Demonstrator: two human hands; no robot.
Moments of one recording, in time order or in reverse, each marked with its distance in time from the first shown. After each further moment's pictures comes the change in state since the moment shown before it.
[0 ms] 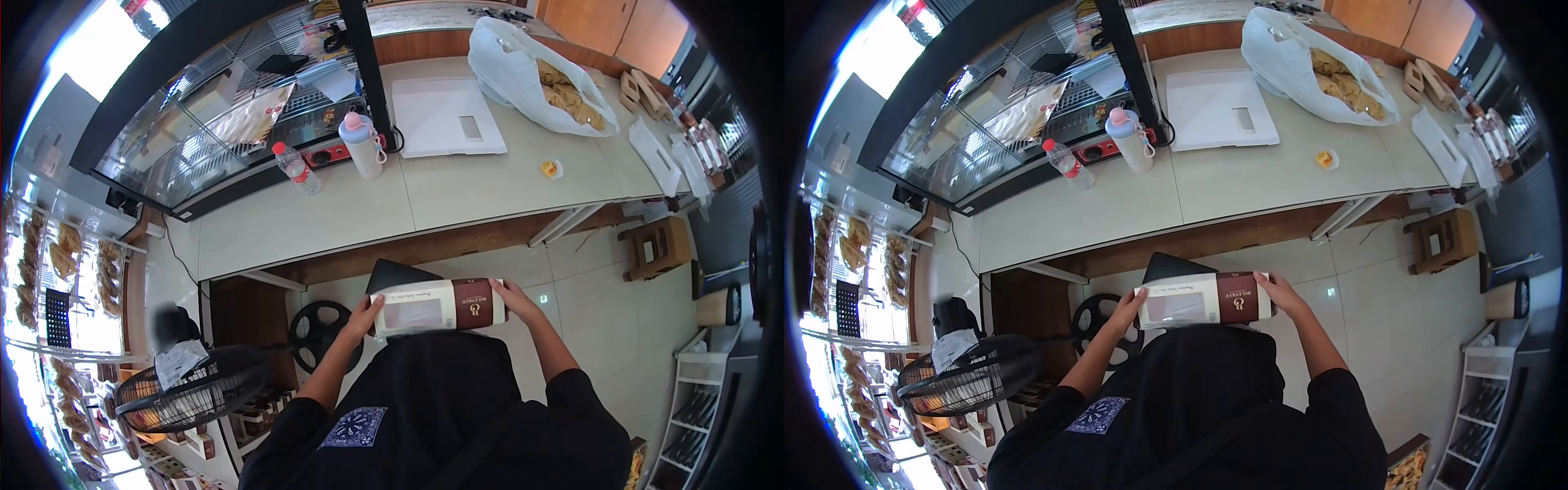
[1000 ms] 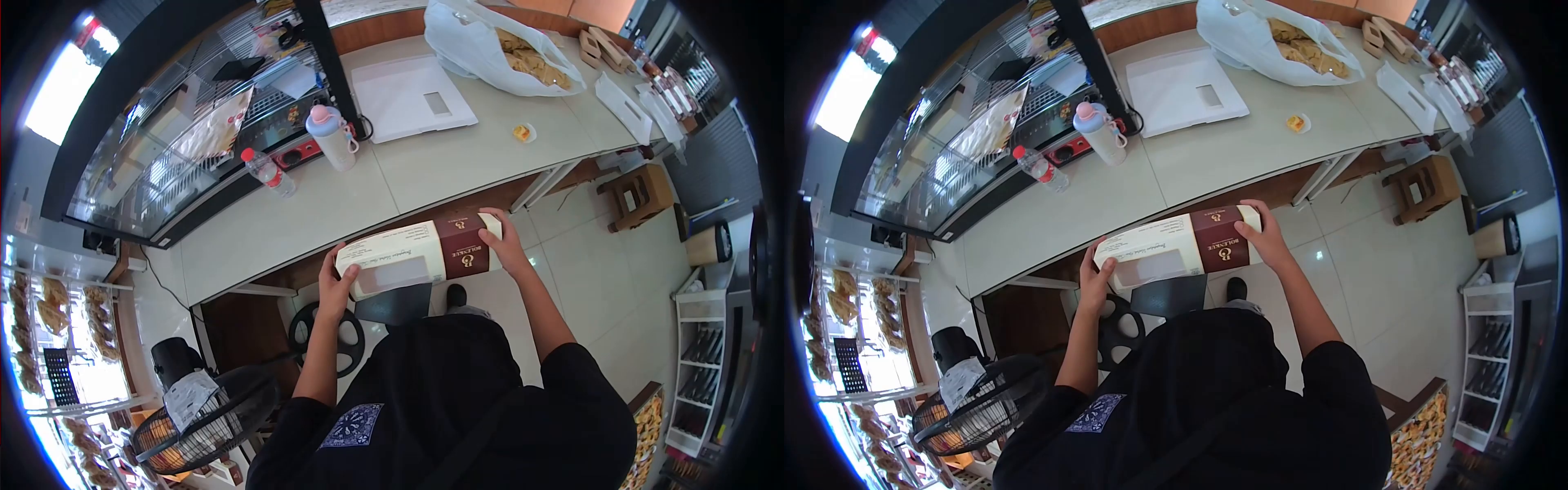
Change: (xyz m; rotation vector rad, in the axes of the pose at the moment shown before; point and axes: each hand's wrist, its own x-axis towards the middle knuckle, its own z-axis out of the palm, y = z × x) left_hand -0.011 0.087 -0.030 -0.116 -0.049 0.614; right_hand -0.026 -0.088 0.027 0.237 0.241 -0.567
